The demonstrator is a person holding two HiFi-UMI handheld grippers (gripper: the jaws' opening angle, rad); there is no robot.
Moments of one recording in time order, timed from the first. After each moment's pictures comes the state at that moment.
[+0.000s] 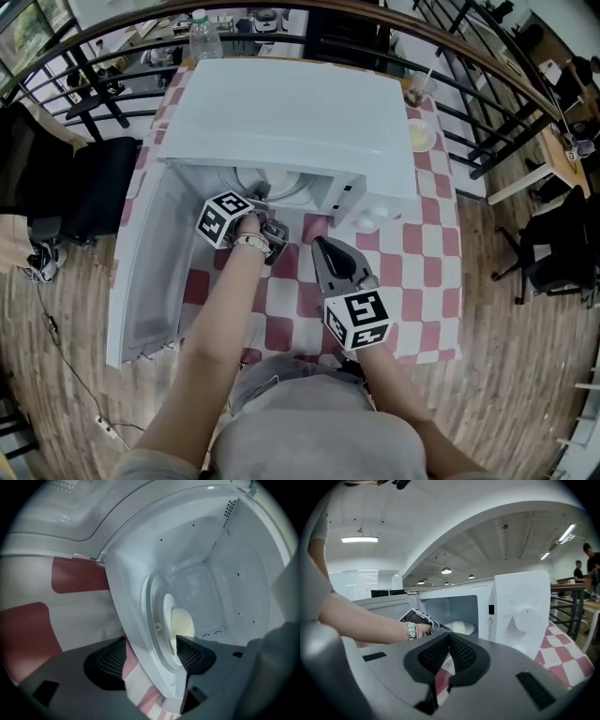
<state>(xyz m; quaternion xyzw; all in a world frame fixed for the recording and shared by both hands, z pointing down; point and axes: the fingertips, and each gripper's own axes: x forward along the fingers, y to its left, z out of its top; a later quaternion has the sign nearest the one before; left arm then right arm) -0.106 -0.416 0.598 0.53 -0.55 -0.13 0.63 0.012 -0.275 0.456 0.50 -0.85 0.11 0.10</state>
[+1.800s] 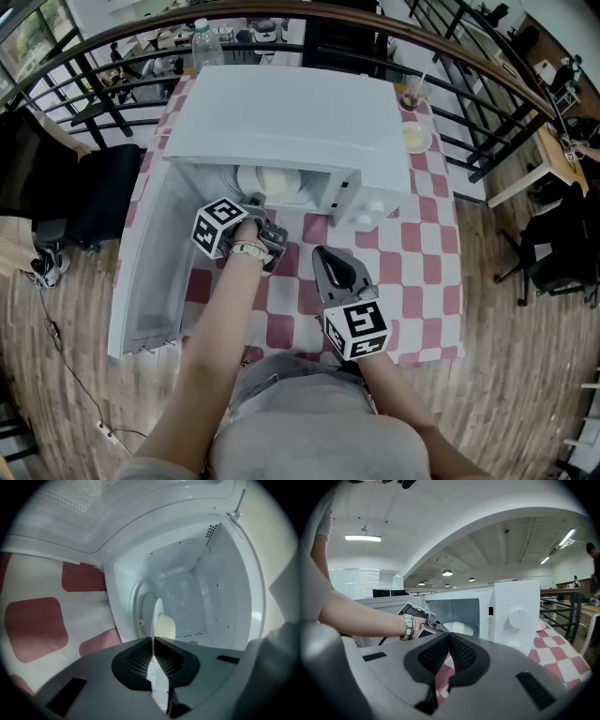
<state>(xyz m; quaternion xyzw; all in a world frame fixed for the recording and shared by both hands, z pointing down) -0.103 -0.395 0.558 0.55 -0.51 -0.19 0.63 0.011 -0.244 0.450 0.51 -0.85 0.09 0.10</state>
